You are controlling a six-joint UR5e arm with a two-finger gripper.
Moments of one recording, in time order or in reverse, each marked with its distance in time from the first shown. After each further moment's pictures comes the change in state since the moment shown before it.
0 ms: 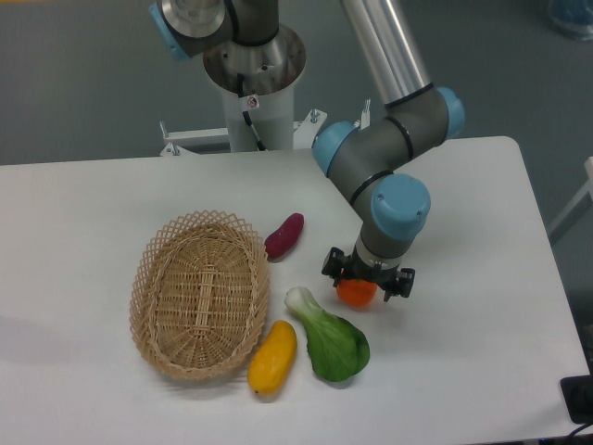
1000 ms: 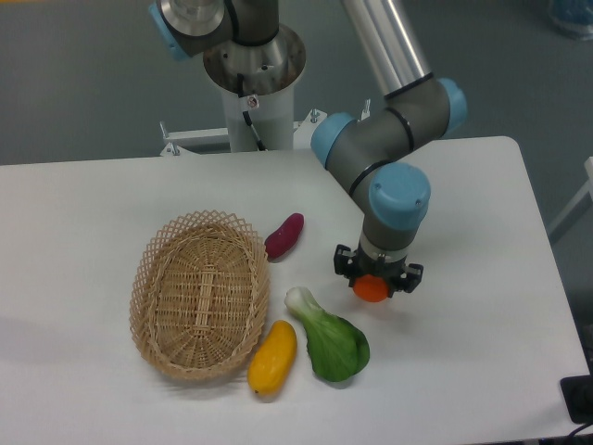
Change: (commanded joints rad) arm 0.069 0.081 0.083 -0.020 -0.020 0.018
